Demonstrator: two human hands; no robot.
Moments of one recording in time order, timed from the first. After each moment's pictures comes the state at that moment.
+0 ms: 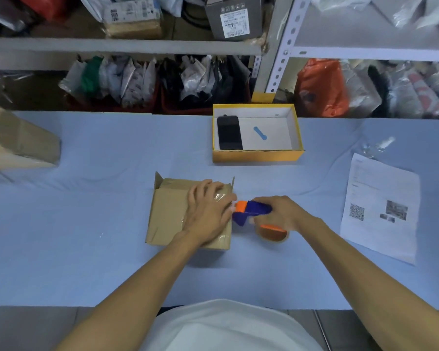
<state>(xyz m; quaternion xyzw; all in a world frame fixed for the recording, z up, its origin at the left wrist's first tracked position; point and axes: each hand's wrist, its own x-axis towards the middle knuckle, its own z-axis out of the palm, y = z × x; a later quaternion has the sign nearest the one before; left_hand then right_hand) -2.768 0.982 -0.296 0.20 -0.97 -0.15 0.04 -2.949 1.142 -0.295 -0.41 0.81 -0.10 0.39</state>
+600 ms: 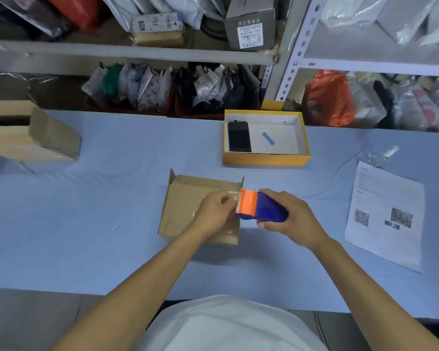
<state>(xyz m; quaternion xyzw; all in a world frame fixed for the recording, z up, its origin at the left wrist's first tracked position) -2.757 0.991 -0.254 0.36 -0.70 -0.61 0.03 -2.904 1.167 -0.253 -0.43 0.80 -0.32 0.26</state>
